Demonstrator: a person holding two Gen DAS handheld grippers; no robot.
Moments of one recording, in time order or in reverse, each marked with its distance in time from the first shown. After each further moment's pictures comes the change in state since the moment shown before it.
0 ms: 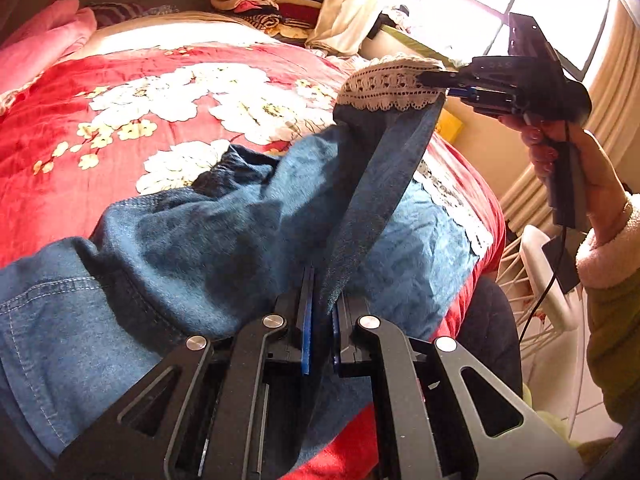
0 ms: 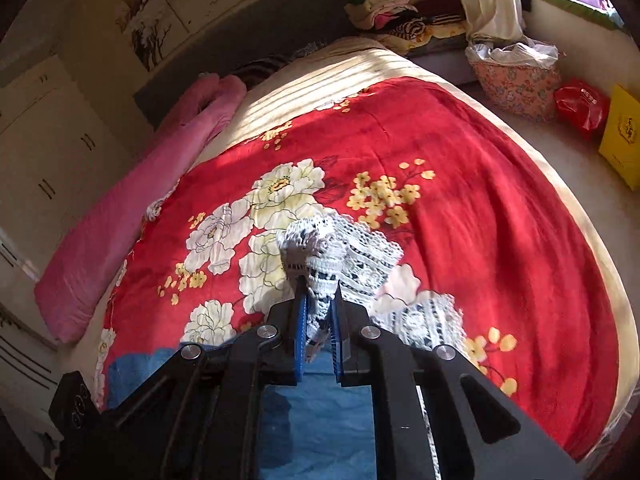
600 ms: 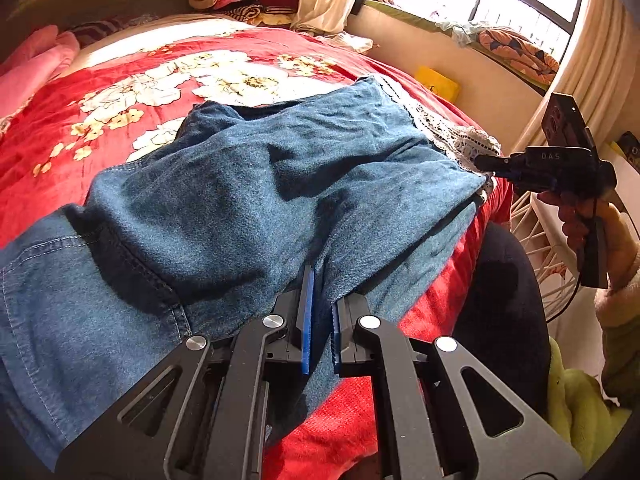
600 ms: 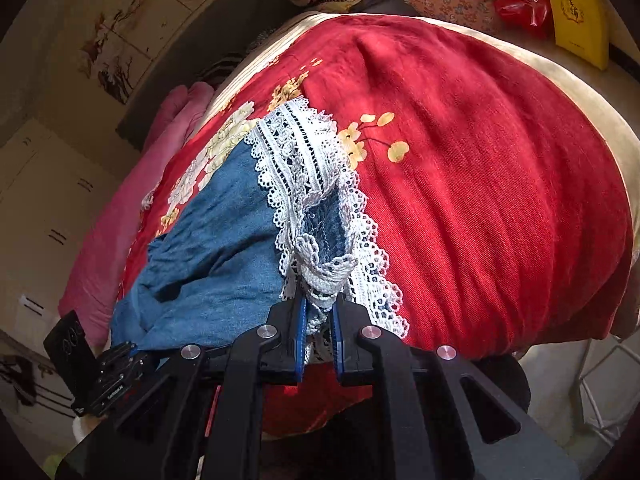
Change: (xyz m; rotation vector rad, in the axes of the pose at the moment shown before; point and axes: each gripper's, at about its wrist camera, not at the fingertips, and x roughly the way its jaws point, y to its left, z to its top) left arm 0.012 -0.008 -0.029 0.118 0.057 0.055; right arm -0.034 -0.086 -0.158 0.253 0.040 0.069
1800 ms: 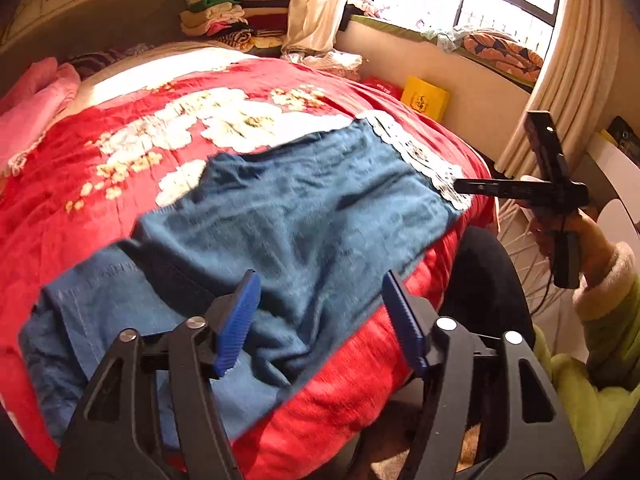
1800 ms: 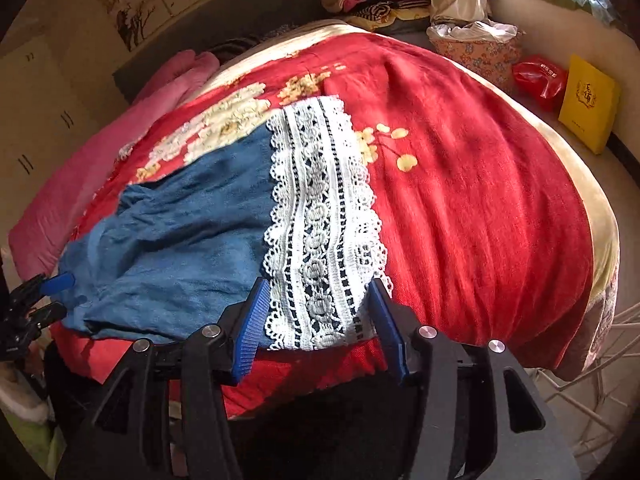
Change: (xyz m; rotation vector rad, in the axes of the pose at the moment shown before) left arm -0.051 -0.002 0.022 0.072 -0.063 0.040; right arm -0.002 0.030 -0.013 -0.267 -0.052 -0.150
